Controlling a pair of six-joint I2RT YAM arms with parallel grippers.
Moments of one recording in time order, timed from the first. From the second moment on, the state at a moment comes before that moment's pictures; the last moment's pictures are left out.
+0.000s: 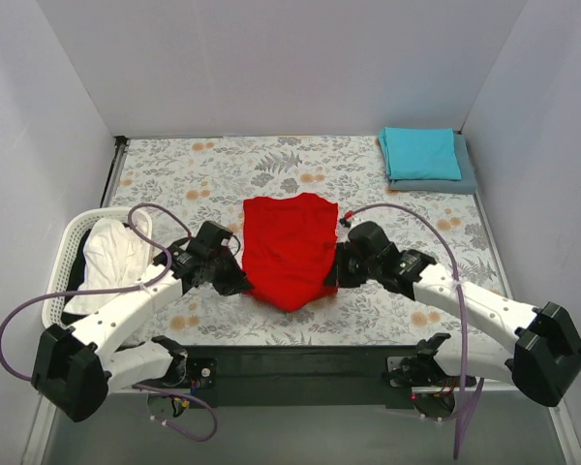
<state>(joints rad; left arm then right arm) -0.58 1.07 0.73 -0.71 0.12 -1.13 0.81 1.11 0.68 -0.39 -0.13 0.69</state>
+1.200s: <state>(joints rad) -0.25 1.81 1.37 -0.39 0.21 -1.02 0.41 1.80 1.46 -0.41 -0.24 0.43</state>
